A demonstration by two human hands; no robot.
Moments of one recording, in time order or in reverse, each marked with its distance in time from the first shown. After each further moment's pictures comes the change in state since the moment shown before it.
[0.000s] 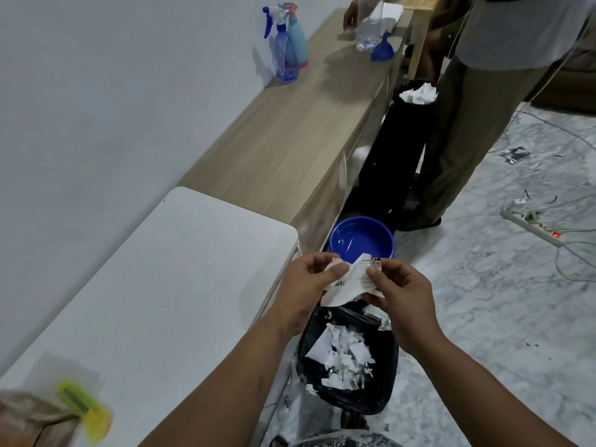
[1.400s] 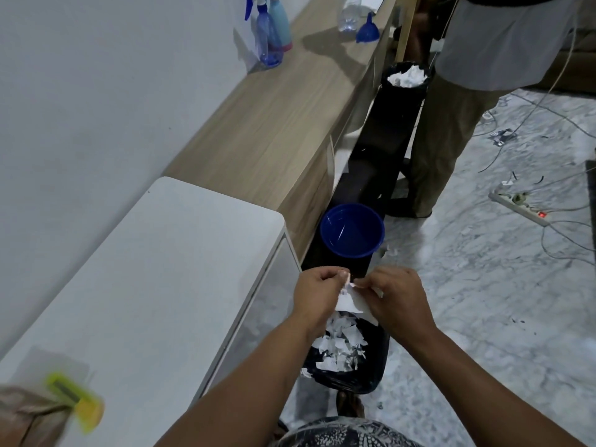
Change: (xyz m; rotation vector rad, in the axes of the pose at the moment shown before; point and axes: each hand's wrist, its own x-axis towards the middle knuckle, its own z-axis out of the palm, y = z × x) left_hand -0.001 -0.054 0.036 0.238 0.154 -0.124; right_hand 0.001 0.031 -0.045 -1.162 -0.150 -0.738
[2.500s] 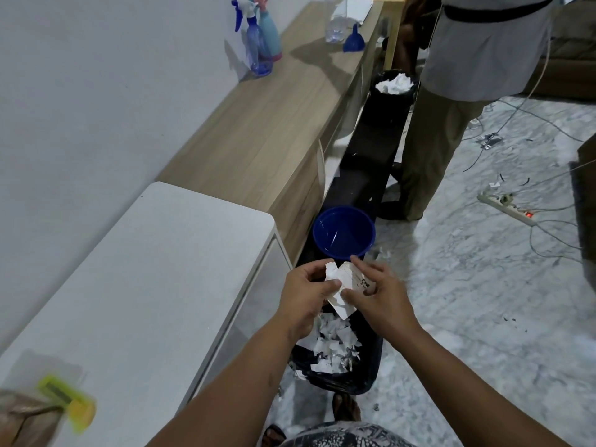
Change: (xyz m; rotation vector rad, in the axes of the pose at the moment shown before) left_hand -0.013 -0.001 -0.004 -0.190 -0.147 0.017; right_hand -0.014 -0.011 -0.005 0.545 -0.089 0.537
